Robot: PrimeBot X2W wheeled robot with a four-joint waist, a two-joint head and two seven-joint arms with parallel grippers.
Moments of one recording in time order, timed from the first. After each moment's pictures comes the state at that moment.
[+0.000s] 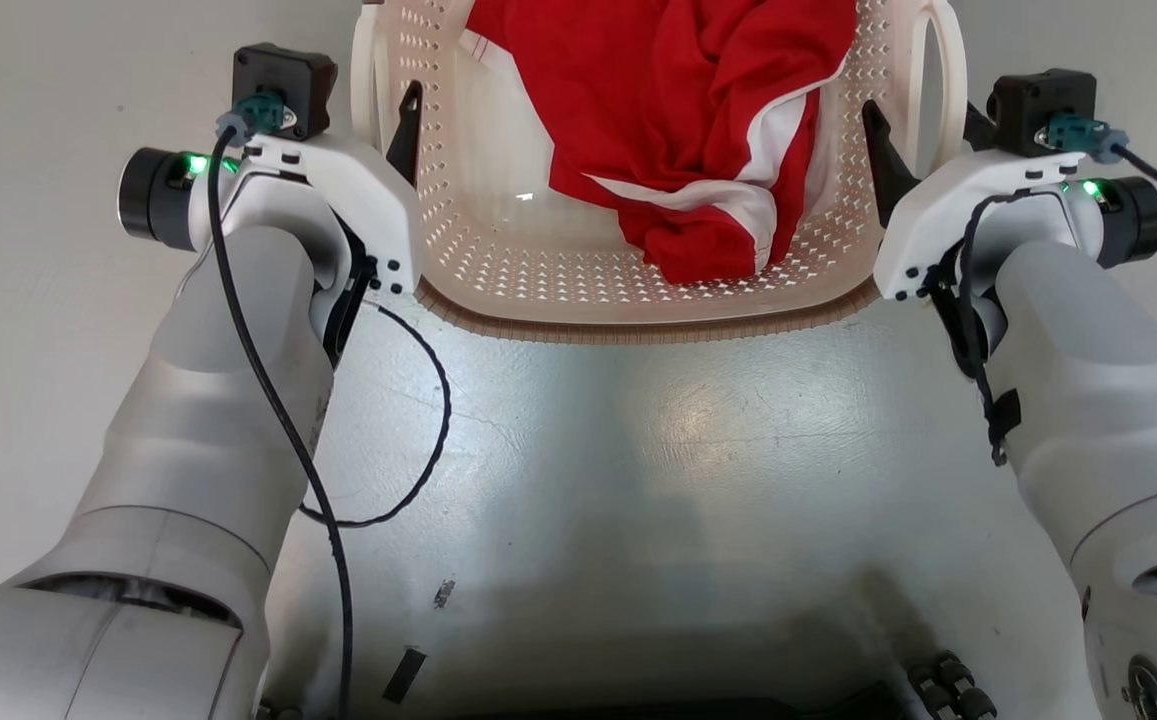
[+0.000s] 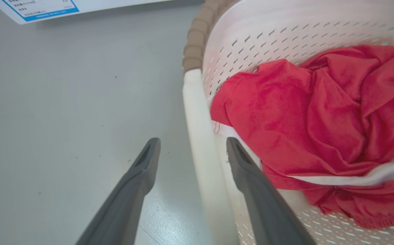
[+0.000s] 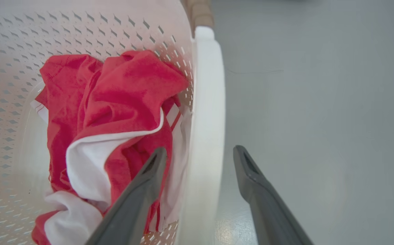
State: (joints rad) left arm -1.16 0.03 -0.24 1.27 -0.16 -0.09 -0.26; right arm -1.12 -0.07 0.00 1.29 0.01 0.12 -0.20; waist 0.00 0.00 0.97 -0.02
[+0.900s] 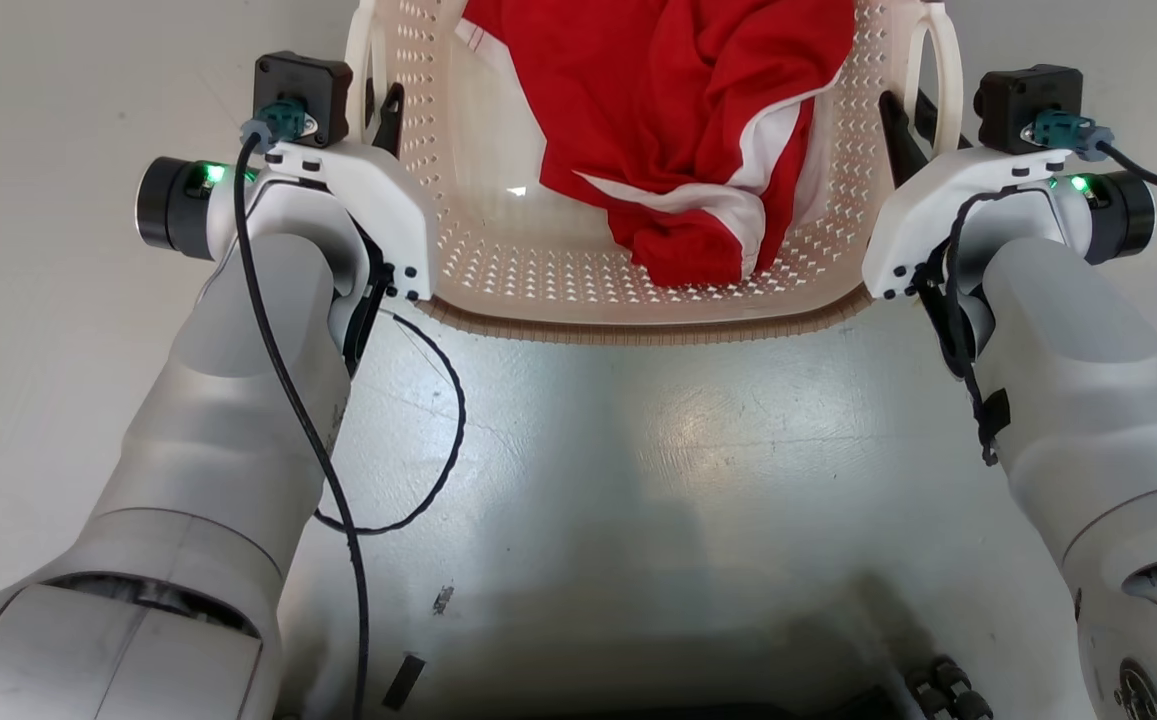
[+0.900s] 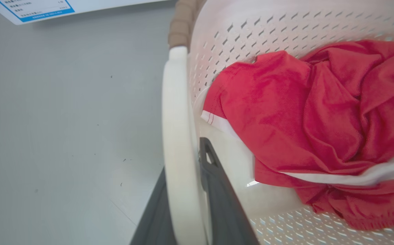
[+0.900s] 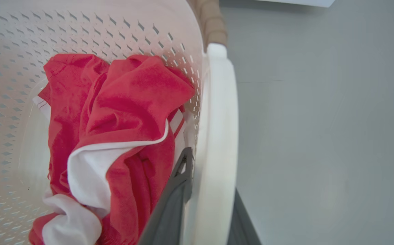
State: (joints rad) left arm -1.16 0.02 -0.32 1.28 -0.23 -0.07 -0.26; right arm -1.13 -0.06 0.04 1.30 0.03 0.13 -0.21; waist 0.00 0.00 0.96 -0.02
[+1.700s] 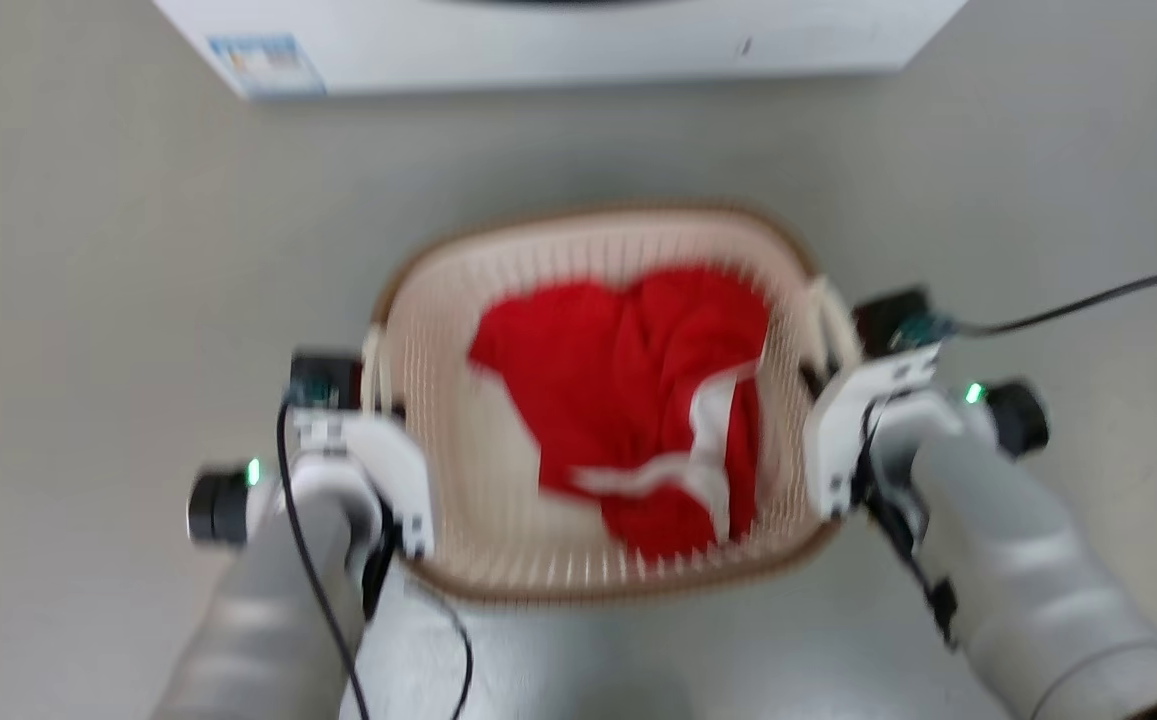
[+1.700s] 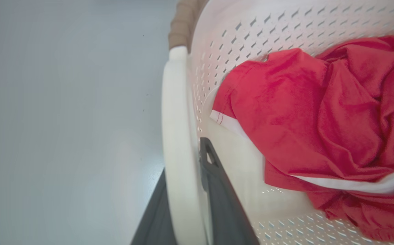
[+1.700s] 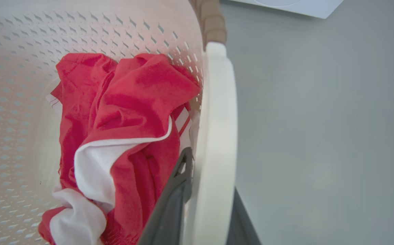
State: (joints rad) left arm -0.84 0.01 -0.39 1.30 -0.40 -0.01 -0.17; right arm -0.88 -0.06 0.39 1.21 0.29 0.12 0.03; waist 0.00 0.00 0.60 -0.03
